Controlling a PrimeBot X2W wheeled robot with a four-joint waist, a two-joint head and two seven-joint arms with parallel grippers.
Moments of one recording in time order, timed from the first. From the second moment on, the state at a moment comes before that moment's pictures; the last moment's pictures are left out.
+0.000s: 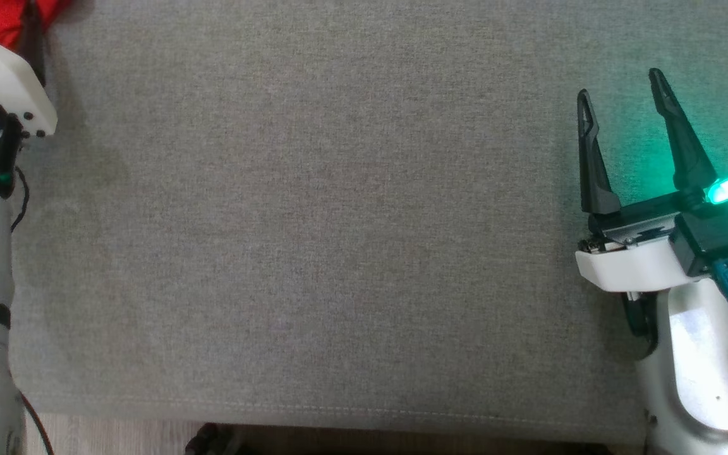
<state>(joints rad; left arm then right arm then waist) -0.95 0.32 -0.06 0.89 -0.18 -0.12 0.05 -0.30 -0.05 0.03 0.02 -0.20 0.12 -0.25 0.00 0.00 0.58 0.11</state>
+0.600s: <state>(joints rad) -1.05 0.31 -0.13 1.06 -0.27 -0.12 0.04 -0.30 -0.05 0.02 -0.01 -0.22 0.12 -0.25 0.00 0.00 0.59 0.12</state>
